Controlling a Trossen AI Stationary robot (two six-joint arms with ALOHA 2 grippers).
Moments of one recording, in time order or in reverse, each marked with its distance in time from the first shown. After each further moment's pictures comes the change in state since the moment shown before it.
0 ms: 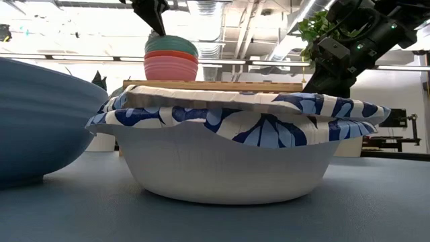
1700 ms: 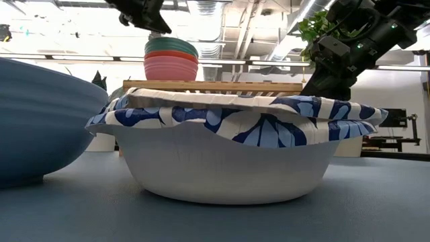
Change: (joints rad) left arm -0.151 -0.418 -0.827 1.155 -0.478 -0.412; right arm 0.000 0.000 0.000 0.000 -0.026 0.035
